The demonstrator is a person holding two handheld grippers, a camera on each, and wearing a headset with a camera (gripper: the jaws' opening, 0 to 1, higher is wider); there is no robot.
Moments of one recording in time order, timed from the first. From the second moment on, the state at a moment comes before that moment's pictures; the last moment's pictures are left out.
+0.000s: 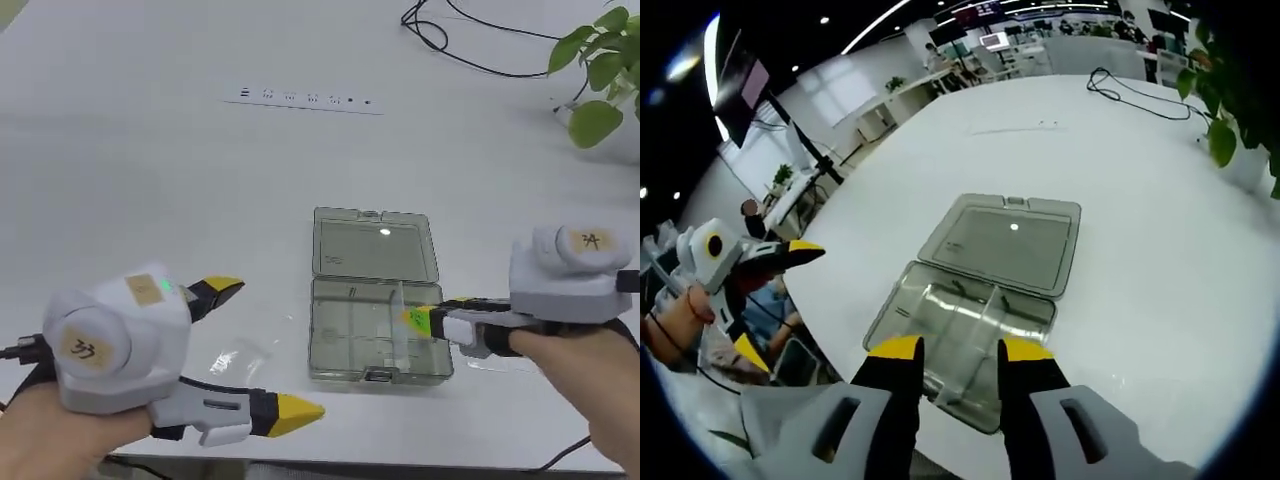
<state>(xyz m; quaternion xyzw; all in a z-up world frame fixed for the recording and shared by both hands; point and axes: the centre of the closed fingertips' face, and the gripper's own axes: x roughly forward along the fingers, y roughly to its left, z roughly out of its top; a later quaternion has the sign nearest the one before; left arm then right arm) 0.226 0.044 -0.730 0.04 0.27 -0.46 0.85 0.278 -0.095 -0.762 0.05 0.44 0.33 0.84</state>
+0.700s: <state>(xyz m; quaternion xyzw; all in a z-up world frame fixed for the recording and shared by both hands) 0.231 0.062 -0.756 0.04 0.33 -0.38 0.86 0.257 -0.120 -0.728 -0.03 0.35 0.44 0.83</state>
